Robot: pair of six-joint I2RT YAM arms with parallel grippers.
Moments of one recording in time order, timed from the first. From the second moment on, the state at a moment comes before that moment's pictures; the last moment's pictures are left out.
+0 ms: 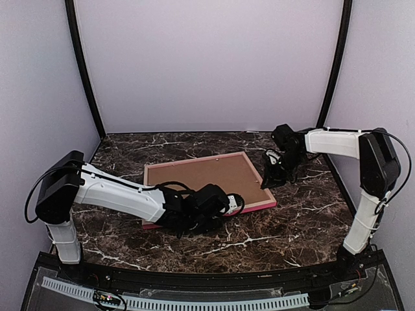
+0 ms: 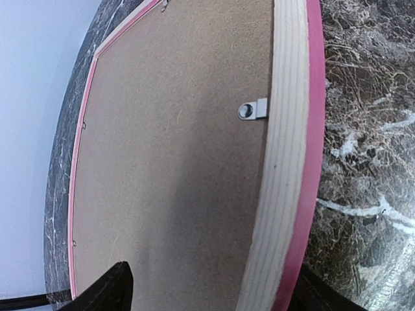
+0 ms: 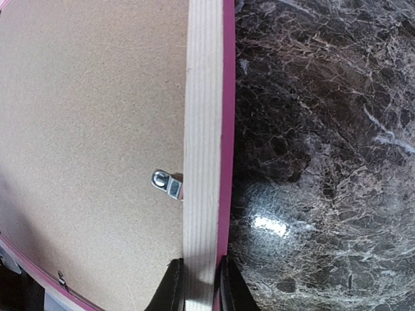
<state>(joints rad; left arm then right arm) -1.21 1.89 1.19 -0.21 -0.56 0.31 0.44 1.81 1.30 -0.79 -0.32 0.30</state>
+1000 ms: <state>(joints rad) -1.22 1.89 1.26 -0.30 -0.63 0.39 0.42 1.80 1.44 -0.83 -0.38 0.28</state>
